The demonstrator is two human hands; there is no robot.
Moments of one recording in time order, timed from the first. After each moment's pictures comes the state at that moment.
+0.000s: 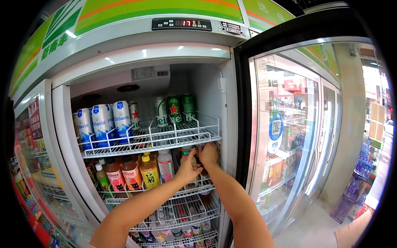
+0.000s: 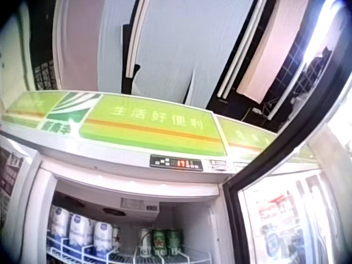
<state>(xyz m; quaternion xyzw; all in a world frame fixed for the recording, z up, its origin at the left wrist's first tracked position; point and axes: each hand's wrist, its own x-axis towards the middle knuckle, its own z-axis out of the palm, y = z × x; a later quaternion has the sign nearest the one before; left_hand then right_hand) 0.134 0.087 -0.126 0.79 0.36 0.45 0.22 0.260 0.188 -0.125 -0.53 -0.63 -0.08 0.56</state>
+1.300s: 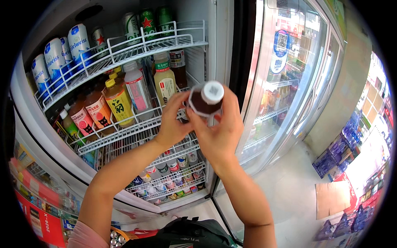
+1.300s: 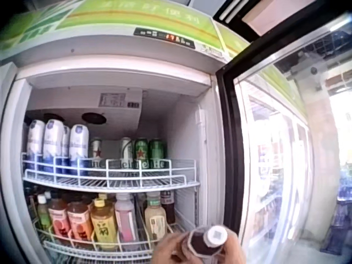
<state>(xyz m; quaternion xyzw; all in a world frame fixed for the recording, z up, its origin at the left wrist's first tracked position) 0.153 0.031 -0.189 0.78 0.14 0.60 0.07 0.269 -0.063 -0.156 -0.42 -0.56 0.02 0.72</state>
